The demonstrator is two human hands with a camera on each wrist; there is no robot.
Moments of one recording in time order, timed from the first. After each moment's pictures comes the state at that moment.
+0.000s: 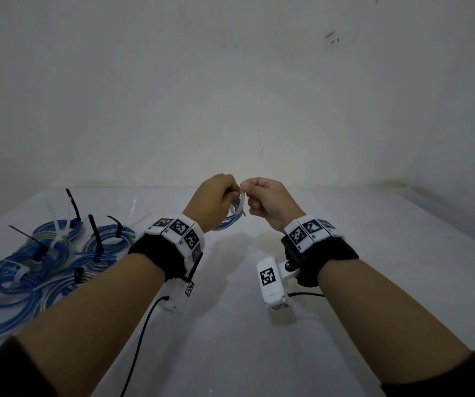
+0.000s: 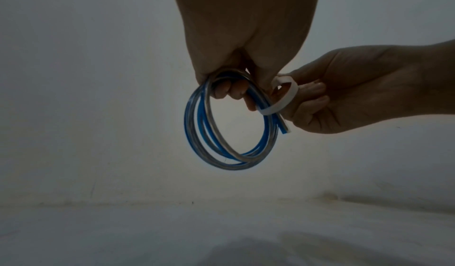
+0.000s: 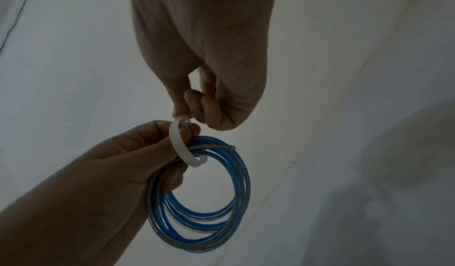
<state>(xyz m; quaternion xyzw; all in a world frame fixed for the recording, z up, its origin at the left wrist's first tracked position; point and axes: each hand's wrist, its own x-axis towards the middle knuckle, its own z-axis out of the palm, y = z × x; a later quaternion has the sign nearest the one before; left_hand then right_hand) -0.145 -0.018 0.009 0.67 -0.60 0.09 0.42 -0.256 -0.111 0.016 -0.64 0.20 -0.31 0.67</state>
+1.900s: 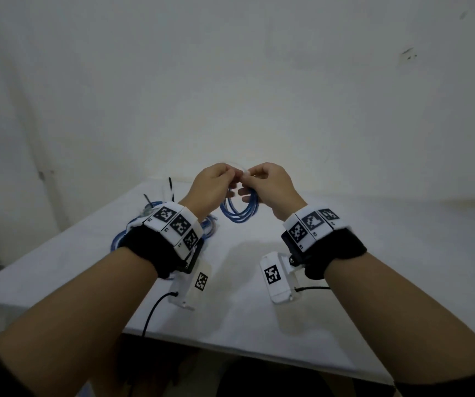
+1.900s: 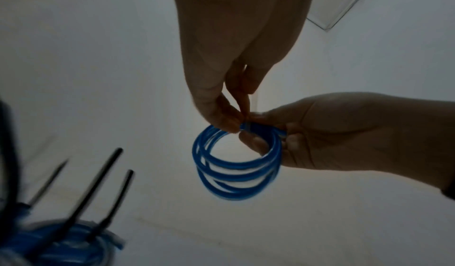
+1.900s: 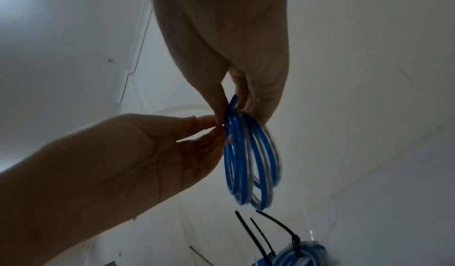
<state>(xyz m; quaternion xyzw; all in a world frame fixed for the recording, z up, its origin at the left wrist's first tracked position) -0.149 0.142 0.047 0.68 -0.38 -0.05 0.63 -0.221 0.035 0.047 -0.73 0.14 -0.31 0.59</state>
